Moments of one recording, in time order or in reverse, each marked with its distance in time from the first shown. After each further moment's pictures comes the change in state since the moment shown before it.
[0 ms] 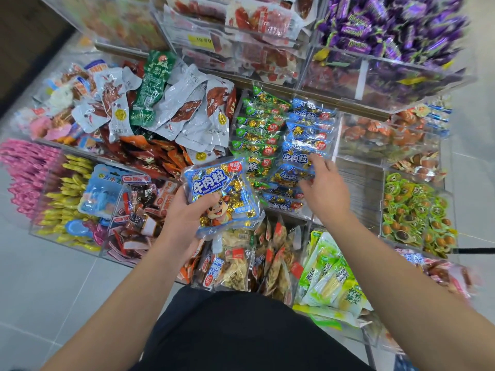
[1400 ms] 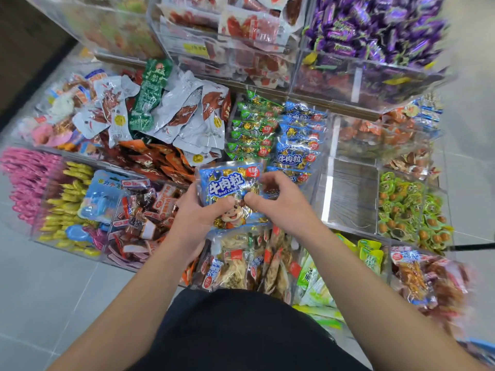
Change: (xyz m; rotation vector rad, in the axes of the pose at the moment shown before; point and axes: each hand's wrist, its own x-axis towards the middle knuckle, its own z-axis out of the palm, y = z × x) left_hand -0.003 -0.009 0.013 0.122 -0.156 0.149; right_hand -0.061 -0.076 -0.033 0.709 -0.400 0.022
